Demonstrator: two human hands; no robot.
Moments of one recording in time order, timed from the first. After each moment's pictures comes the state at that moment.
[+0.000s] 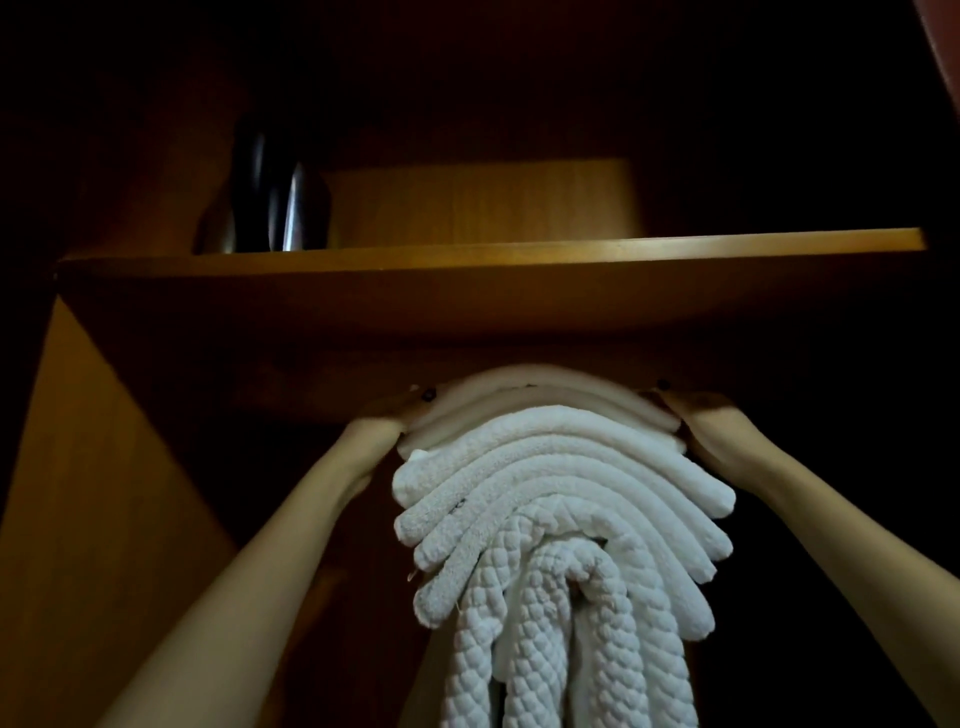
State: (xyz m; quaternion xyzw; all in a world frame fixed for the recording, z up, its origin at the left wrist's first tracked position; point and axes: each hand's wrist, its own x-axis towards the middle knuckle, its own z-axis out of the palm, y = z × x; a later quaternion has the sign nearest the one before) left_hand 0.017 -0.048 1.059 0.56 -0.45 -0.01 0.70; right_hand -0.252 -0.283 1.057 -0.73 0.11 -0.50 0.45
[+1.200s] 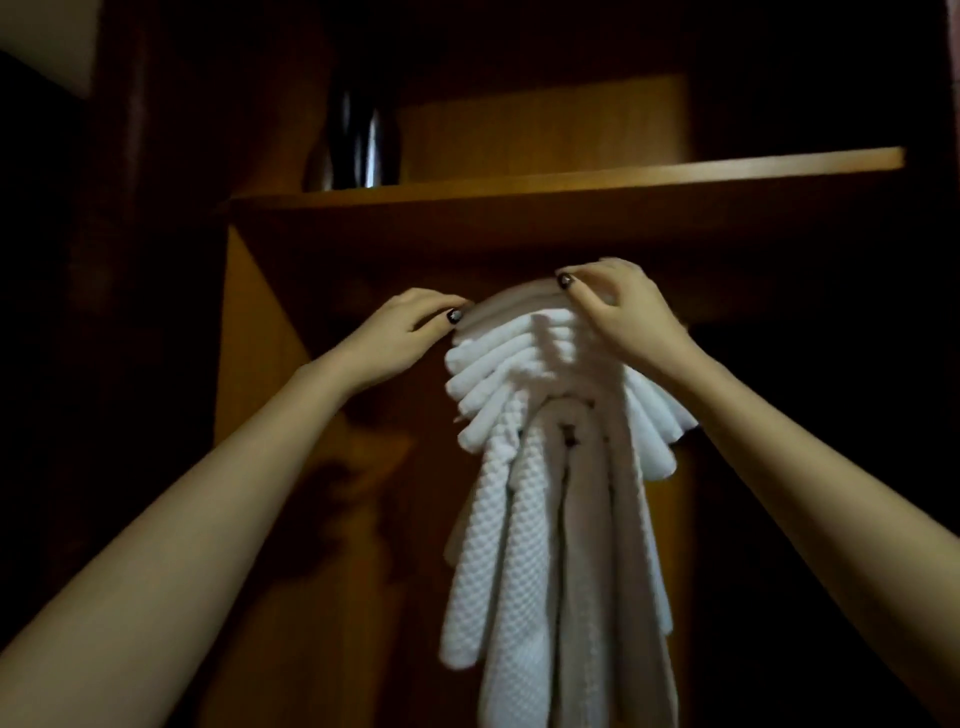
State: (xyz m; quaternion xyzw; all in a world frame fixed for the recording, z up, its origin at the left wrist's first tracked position) left_hand -0.099 0.074 1.036 0.70 -0.54 0.34 0.31; right_hand -0.278 -0.121 1.053 -0.84 -0.04 -0.55 0.05
